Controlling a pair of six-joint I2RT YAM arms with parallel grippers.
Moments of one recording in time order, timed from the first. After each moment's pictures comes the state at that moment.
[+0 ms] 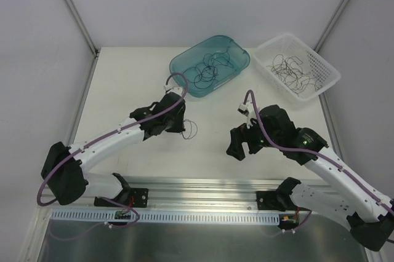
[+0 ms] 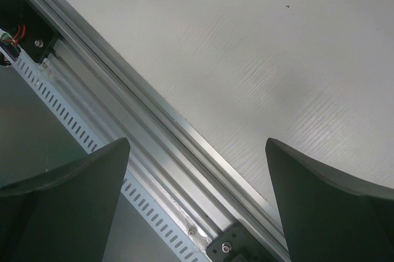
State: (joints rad) left arm -0.78 1.31 0.95 -0.55 -0.19 -0.62; right arm 0.76 0.86 0.92 -0.82 -0.22 0.22
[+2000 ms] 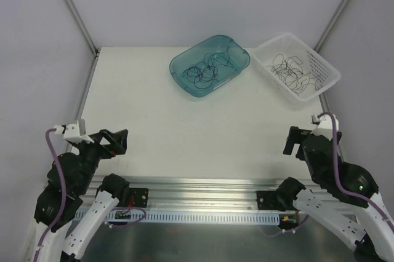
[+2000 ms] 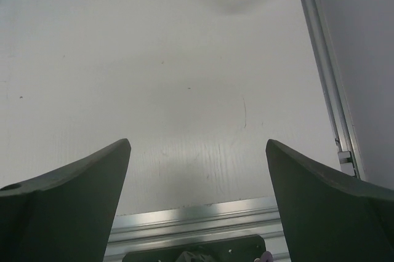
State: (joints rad) left arm -0.43 0.19 0.84 -0.86 -0.30 -0.39; right arm 0.76 0.44 0.94 -1.20 0.78 0.46
